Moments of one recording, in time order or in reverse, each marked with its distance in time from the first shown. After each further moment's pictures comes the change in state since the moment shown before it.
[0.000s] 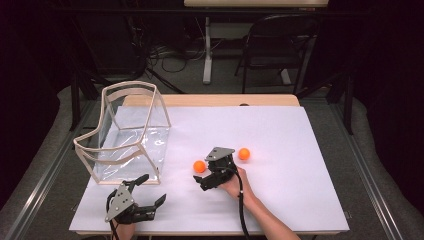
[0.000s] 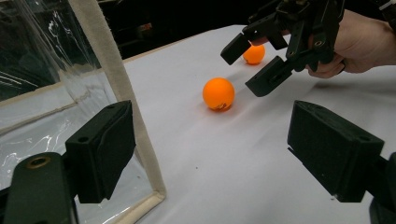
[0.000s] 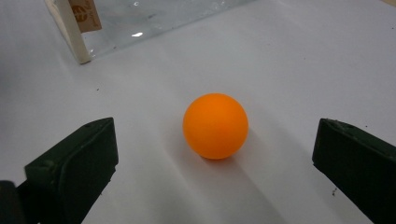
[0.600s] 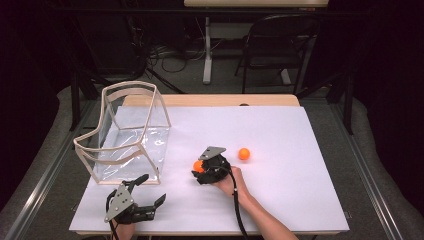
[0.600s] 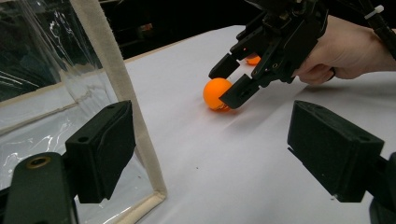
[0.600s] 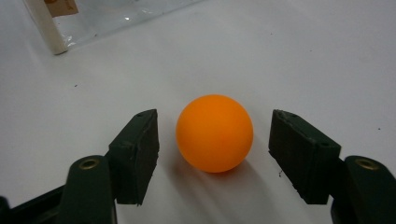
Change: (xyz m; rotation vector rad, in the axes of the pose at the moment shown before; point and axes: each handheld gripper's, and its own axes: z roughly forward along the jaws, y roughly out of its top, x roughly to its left) left arm 0.000 0.000 0.000 0.000 0.001 0.001; right arm 0.004 0.005 0.019 0.064 -0.038 -0.010
